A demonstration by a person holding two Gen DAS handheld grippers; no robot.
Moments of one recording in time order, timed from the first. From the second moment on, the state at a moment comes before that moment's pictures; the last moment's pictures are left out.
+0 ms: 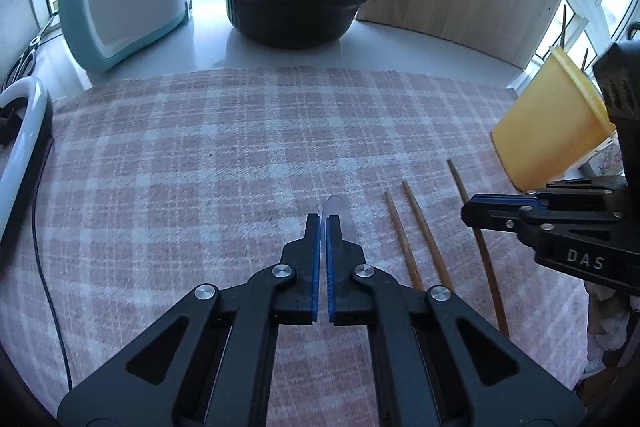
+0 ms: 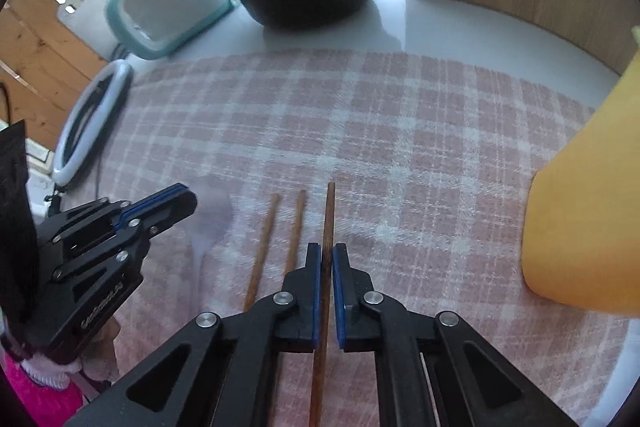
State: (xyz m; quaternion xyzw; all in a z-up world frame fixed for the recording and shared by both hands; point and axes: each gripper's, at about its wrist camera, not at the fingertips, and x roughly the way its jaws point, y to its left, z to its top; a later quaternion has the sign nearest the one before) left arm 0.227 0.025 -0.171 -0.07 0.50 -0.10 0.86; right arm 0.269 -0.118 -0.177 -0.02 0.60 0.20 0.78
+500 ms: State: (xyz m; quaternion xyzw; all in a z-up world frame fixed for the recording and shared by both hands) left arm 0.230 0.028 -0.183 -0.08 0.53 -0.09 0.84; right arm 0.220 -0.144 -0.141 -0.01 0.55 0.23 0.80
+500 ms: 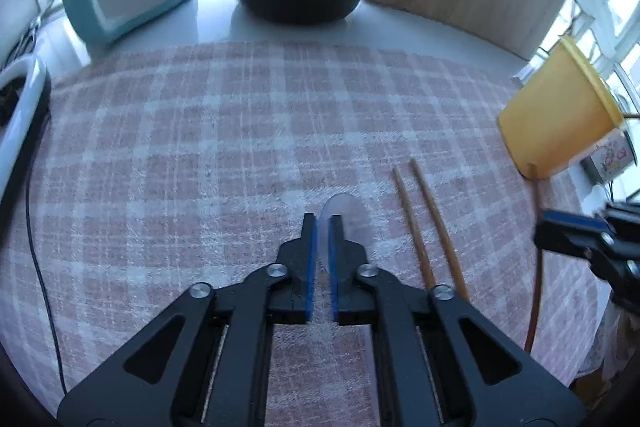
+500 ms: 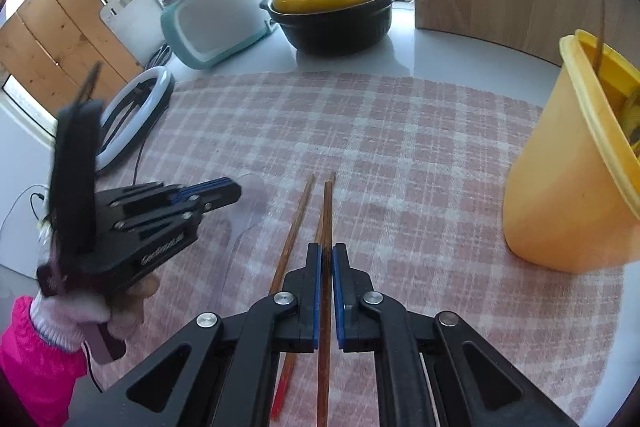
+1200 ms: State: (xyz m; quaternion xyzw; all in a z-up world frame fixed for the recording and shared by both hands) left arm 0.214 0.020 -0.146 -0.08 0.48 -0.11 0.87; right arm 0.182 -0.184 -0.095 0.01 0.50 0.24 0.83
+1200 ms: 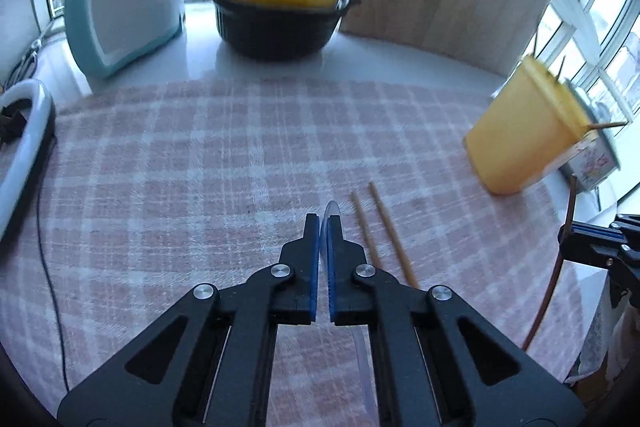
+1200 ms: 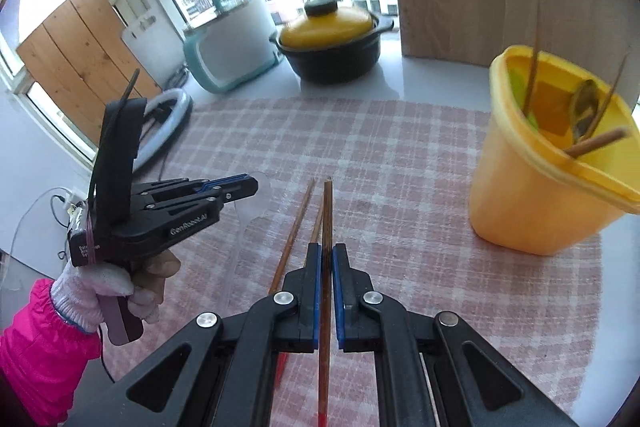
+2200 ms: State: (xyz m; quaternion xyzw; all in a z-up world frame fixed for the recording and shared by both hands) left arm 0.231 -0.065 -0.007 -0.13 0.31 -0.15 0.93; right arm 0.152 -0.341 0.028 0.12 0.36 0.19 0.91
